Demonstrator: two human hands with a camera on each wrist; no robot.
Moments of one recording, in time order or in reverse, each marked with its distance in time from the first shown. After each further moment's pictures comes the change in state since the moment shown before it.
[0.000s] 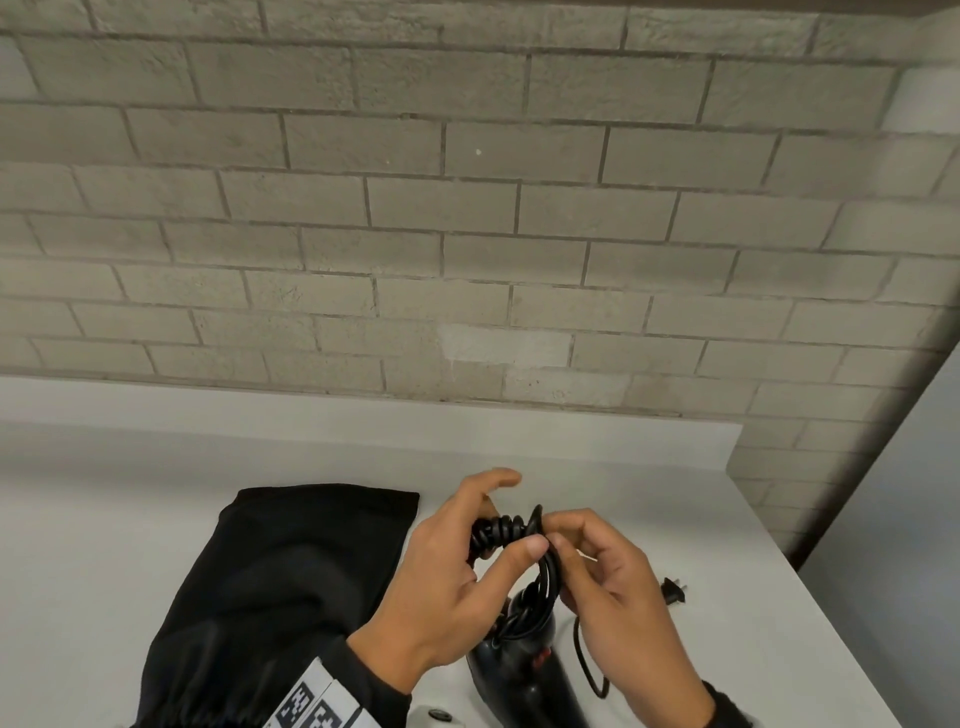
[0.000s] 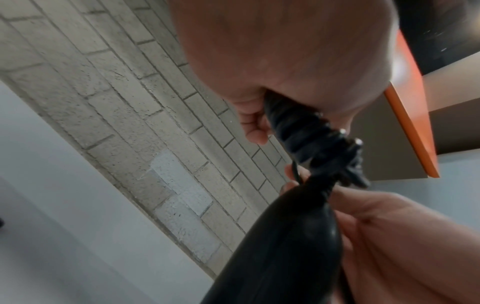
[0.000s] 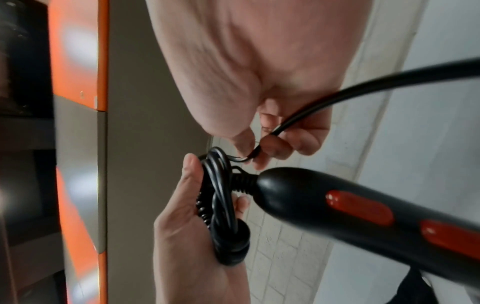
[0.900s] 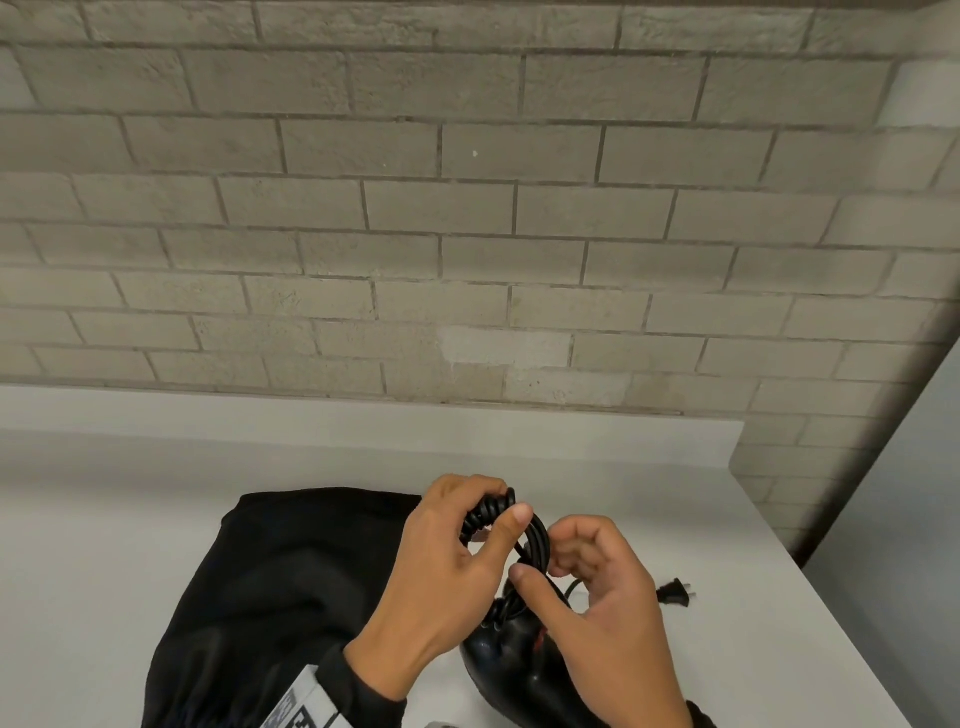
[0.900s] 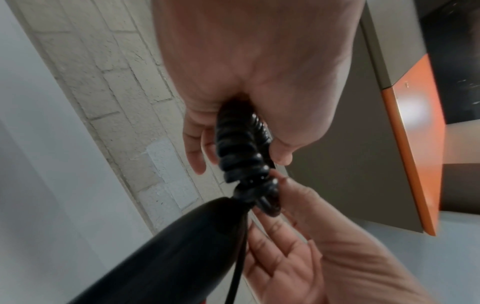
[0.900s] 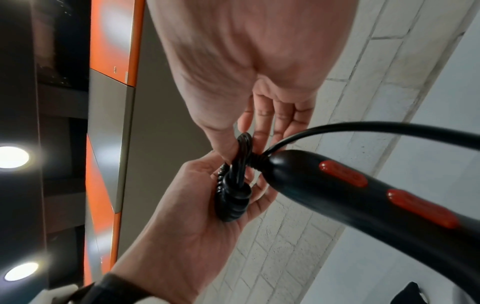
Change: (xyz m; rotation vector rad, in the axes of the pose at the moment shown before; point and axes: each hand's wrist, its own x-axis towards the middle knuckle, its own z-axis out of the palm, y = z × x) left_hand 0.010 0.017 -0.005 -0.007 0.033 -0.257; right_hand -0.015 -0.004 0.017 -0.073 0.188 -0.037
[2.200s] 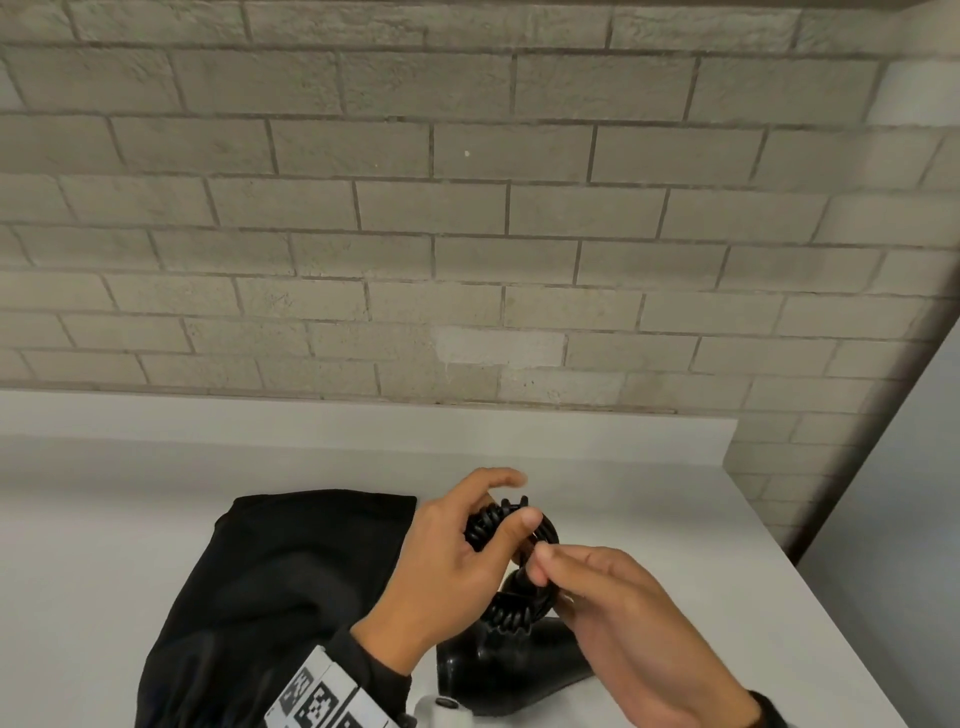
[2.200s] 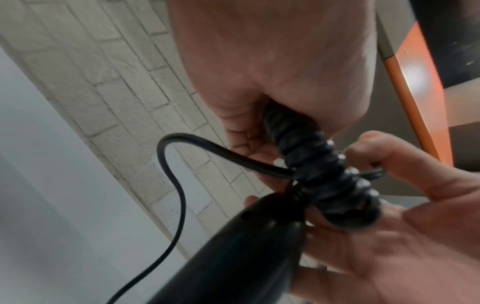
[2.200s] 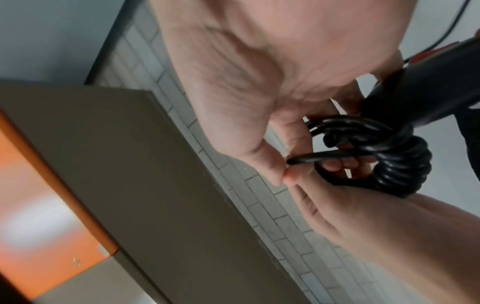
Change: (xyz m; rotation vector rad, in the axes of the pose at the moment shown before) left_hand 0.009 -0.011 0.006 -0.043 -0.068 0.170; right_hand 0.014 -0.035 -0.021 0.420 -0.393 0.471
